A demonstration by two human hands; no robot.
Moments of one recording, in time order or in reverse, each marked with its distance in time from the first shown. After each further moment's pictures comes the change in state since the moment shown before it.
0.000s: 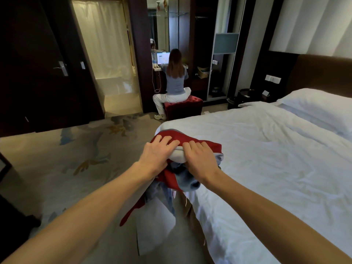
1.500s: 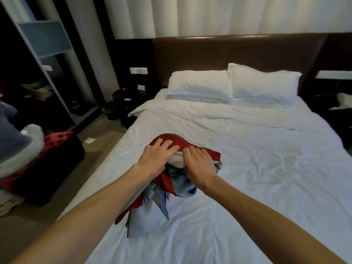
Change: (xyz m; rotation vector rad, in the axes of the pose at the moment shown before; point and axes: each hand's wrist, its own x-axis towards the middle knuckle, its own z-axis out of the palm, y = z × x) left_hand 0.707 -0.001 0.333 -0.176 -0.034 0.970; right_hand 0.326 0.414 0.328 -0.309 -0.177 0.942
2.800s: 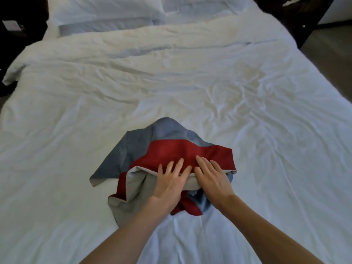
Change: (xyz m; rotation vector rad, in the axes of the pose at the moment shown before) left_hand 0.151 0.262 0.344 -0.261 -0.341 0.308; right_hand -0.158 0.249 0.277 -0.048 -0.485 0.321
